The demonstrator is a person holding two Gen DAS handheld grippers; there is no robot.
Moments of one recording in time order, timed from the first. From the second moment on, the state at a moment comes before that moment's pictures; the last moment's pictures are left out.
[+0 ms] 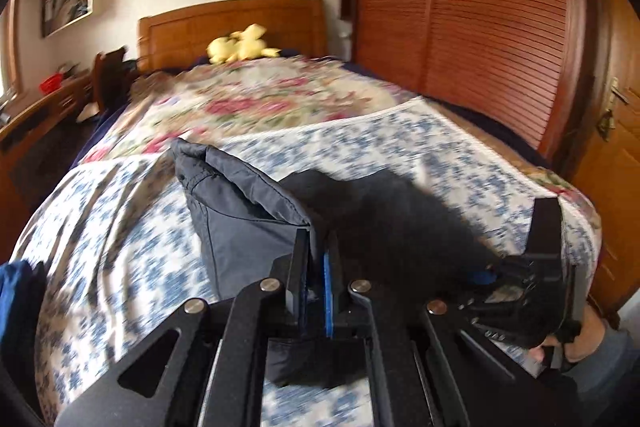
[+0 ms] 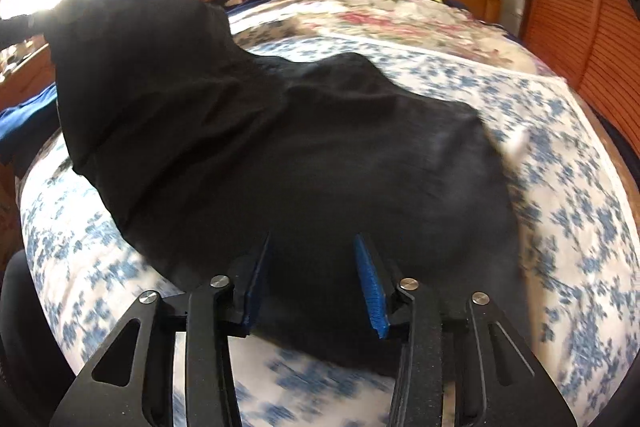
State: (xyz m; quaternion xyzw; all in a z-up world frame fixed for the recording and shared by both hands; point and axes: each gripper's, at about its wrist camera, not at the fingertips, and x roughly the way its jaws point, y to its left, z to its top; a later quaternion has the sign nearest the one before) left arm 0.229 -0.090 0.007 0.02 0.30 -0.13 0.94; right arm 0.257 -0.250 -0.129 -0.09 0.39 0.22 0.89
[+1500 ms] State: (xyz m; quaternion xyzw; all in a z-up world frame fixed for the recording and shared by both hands) left arm 0.176 -0.095 -0.014 0.03 0.30 -0.16 0.94; right arm 0.234 -0.304 -0.055 0.02 0.28 0.22 0.93
